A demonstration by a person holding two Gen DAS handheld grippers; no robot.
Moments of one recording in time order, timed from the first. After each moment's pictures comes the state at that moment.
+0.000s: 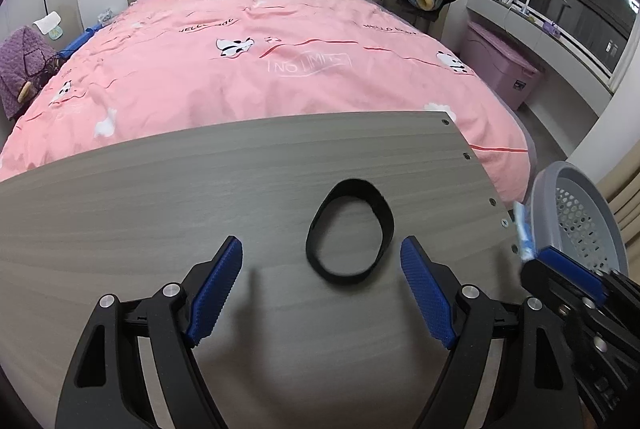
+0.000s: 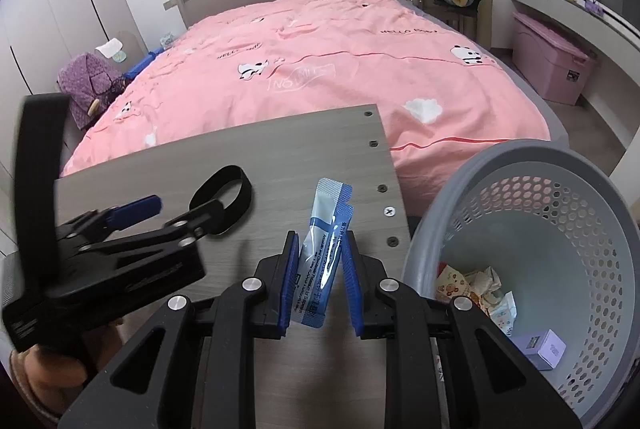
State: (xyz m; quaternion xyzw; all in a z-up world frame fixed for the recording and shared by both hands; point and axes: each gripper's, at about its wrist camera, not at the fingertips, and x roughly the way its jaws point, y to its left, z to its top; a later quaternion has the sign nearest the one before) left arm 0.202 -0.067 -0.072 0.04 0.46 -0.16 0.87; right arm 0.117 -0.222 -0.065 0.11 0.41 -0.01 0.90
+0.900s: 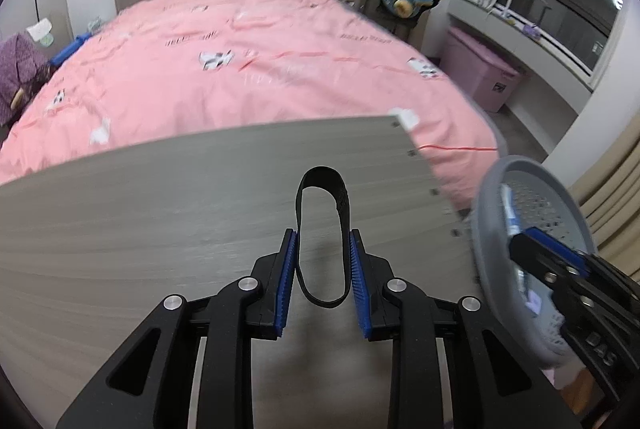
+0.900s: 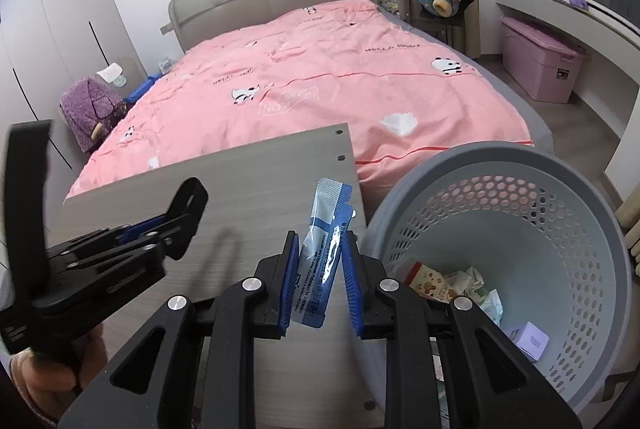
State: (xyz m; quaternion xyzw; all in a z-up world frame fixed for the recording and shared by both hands) left arm 0.153 -0.080 -0.035 0.03 0.44 -0.19 0.88; right arm 0.075 -0.254 -0.042 0.14 0.38 -0.02 0.92
